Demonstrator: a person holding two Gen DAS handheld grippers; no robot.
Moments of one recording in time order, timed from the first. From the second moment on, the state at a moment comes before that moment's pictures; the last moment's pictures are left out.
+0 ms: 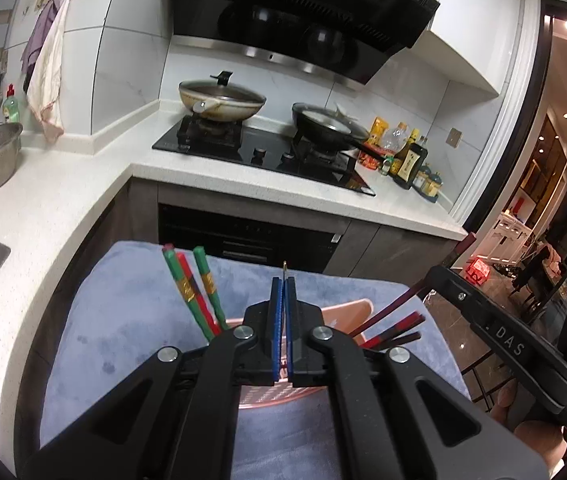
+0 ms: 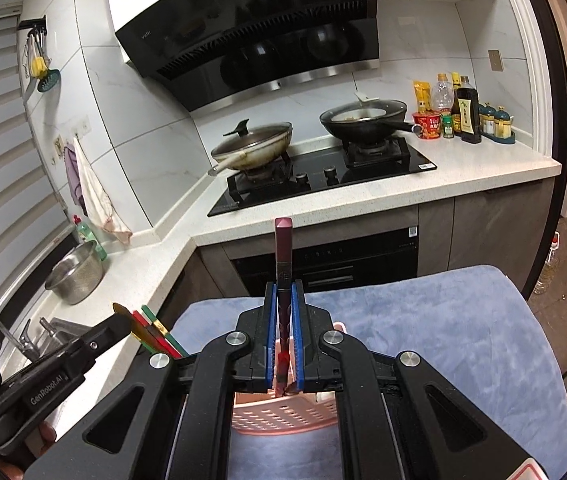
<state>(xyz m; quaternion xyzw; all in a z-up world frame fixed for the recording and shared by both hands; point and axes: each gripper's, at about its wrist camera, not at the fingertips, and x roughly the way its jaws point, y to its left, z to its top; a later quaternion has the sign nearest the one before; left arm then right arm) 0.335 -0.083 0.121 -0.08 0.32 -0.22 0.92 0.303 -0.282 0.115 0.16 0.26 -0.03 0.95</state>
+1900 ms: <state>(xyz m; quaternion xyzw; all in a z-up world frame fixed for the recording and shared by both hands) 0.211 -0.080 0.076 0.04 0.34 -0.10 0.93 0.172 -0.240 0.068 0.05 0.34 -0.08 0.94</state>
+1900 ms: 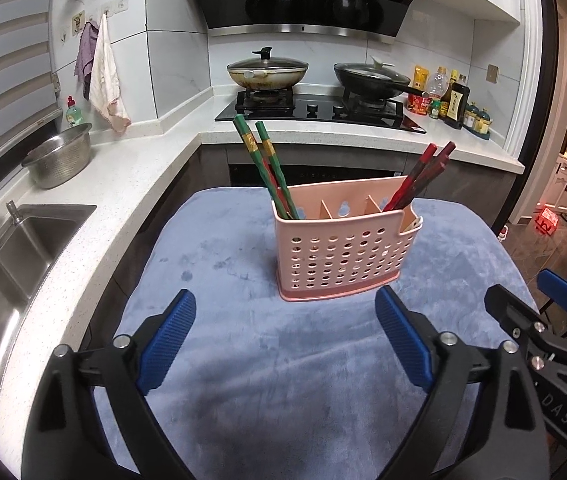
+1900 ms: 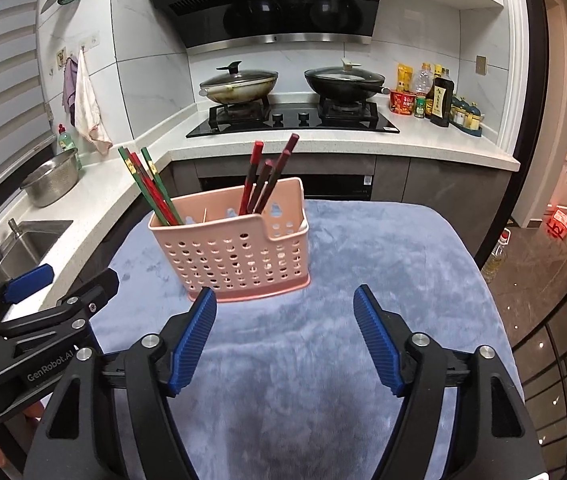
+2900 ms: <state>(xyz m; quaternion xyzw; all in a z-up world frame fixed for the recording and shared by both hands) 0.196 -0.069 0.074 0.06 0.33 -0.07 0.94 0.151 -0.255 0.060 0.06 0.35 -0.11 0.93</state>
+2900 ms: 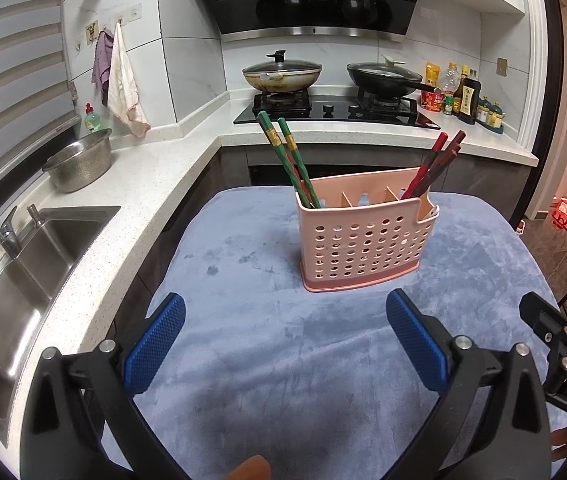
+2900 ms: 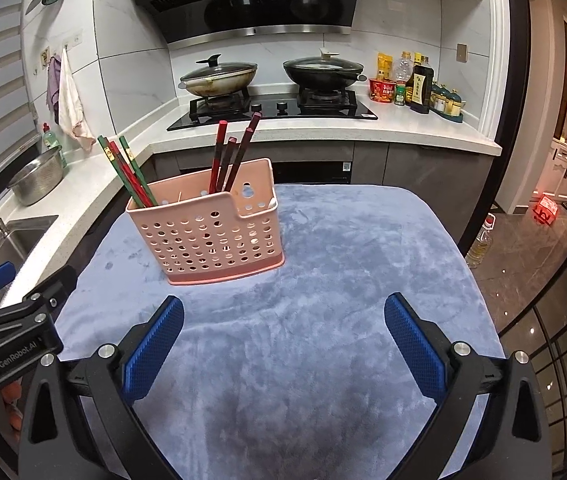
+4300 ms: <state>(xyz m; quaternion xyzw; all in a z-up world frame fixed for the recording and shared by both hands) 0.192 -0.073 0.066 0.06 0.34 -0.06 0.93 0.150 -0.243 0.058 0.06 0.36 -0.10 0.93</state>
